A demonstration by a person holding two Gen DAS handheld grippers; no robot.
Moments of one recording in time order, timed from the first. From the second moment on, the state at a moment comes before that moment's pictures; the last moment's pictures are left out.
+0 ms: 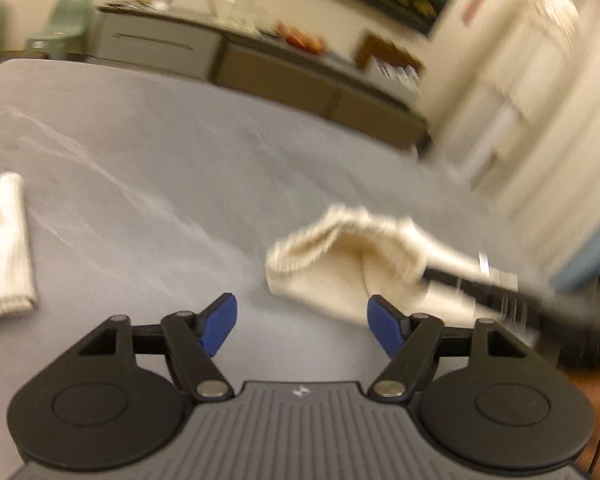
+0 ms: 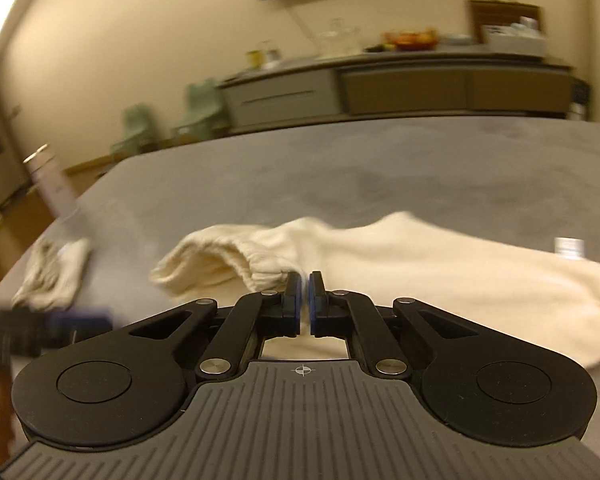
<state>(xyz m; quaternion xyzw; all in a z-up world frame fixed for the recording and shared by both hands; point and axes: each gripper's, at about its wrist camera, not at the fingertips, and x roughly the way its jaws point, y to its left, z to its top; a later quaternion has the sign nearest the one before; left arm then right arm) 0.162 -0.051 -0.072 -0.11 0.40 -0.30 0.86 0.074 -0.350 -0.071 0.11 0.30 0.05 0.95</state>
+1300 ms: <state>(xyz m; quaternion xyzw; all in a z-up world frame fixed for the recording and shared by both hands) 0.186 -0.097 -0.079 -0.13 0.41 -0.39 0.81 0.044 -0.394 -0.113 0.34 0.26 -0.04 0.90</state>
